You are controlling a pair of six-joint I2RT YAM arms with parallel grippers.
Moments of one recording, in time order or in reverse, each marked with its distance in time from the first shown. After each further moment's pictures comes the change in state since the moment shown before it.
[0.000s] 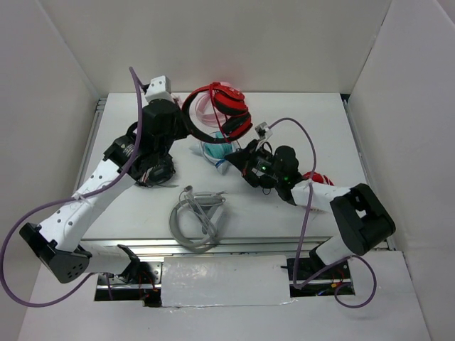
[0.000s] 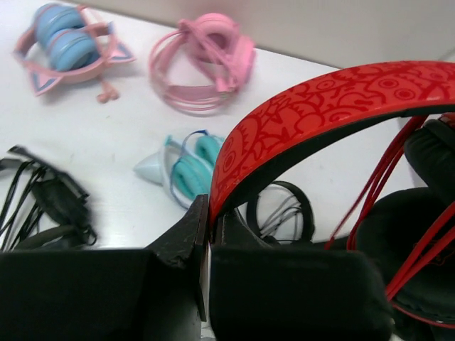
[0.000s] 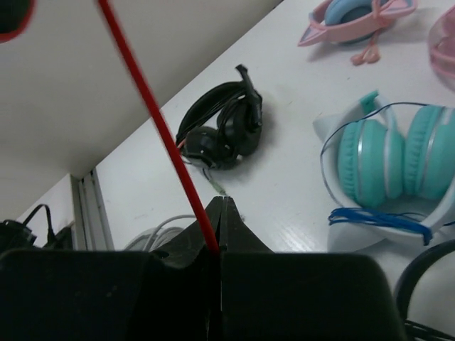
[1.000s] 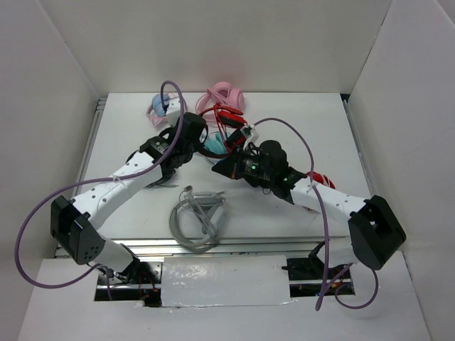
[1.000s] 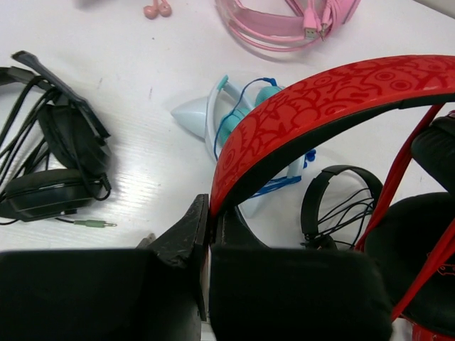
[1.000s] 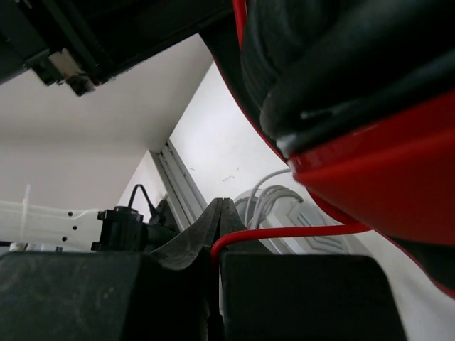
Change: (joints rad) left arm -0.013 0.165 -0.130 -0.047 -0.141 -0.207; right arm 0.184 -0.126 0.149 -0.483 0.061 0.246
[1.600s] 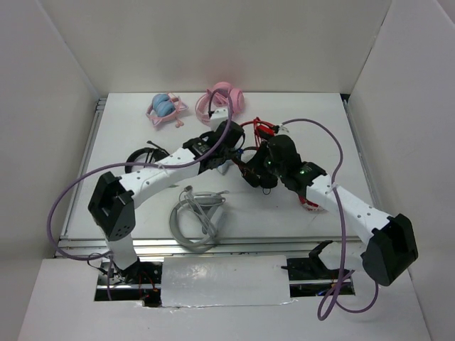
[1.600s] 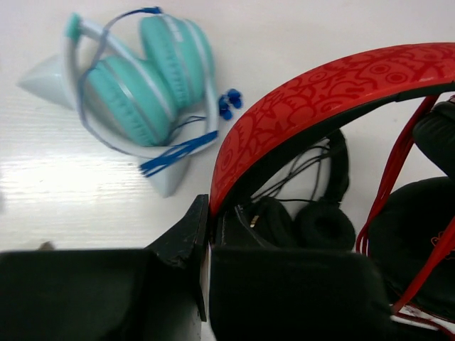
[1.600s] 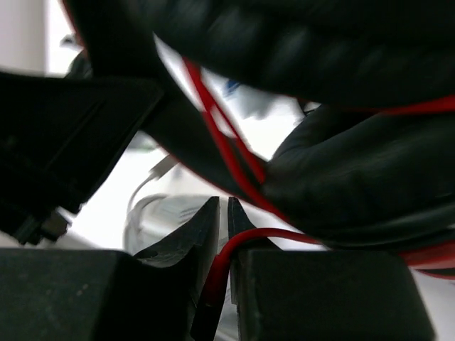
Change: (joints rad) left arm -0.137 0.288 0.130 0.107 0.097 0.028; right arm -0.084 -0.134 0.122 -0.655 0.456 0.034
